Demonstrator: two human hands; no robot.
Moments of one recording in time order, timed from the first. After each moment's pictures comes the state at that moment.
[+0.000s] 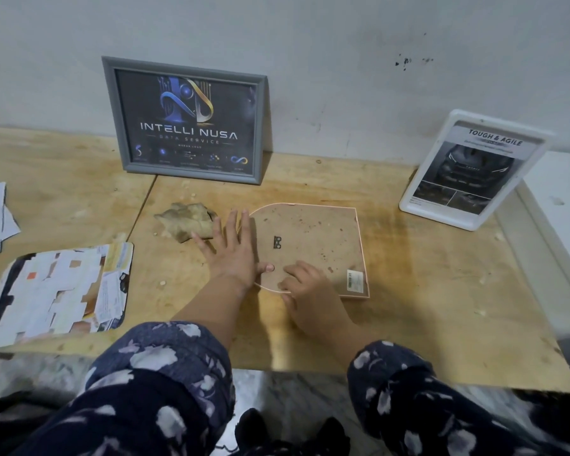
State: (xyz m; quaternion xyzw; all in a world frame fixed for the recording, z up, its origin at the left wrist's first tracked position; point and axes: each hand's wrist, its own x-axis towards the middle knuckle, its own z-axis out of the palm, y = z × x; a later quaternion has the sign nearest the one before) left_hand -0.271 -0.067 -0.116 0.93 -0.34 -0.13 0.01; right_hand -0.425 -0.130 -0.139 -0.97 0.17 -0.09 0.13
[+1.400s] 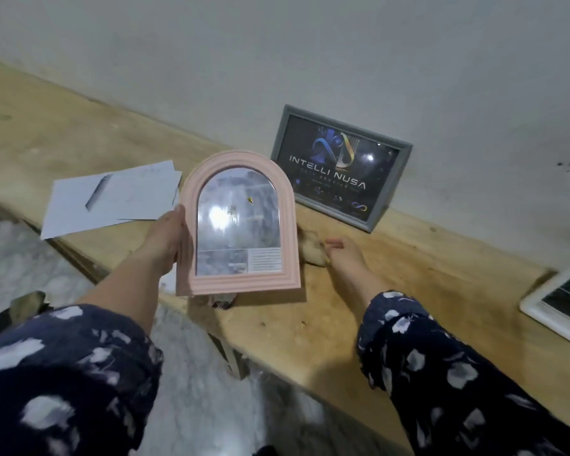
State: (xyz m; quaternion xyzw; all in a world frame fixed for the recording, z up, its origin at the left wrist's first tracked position) left_hand -0.122 0.166 -0.044 0.78 0.15 -0.17 0.58; right_hand -0.252 -0.108 -0.070 -0.75 0.38 -0.03 0.54
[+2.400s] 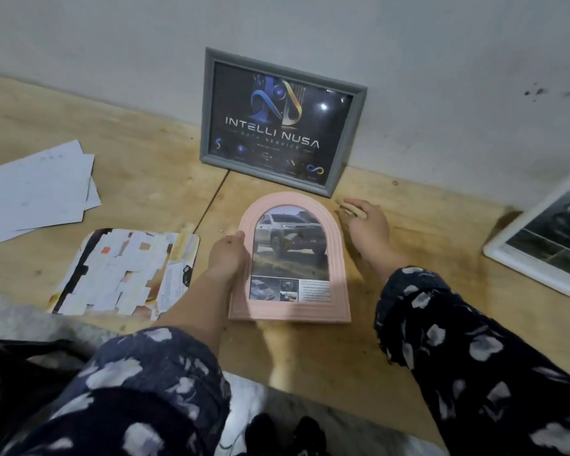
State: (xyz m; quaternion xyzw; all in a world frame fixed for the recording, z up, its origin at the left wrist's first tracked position) left_hand -0.172 0.007 -0.132 0.85 0.06 -0.26 0.46; right_hand -0.273 -0.202 -0.099 -0.74 0.43 -0.16 0.49
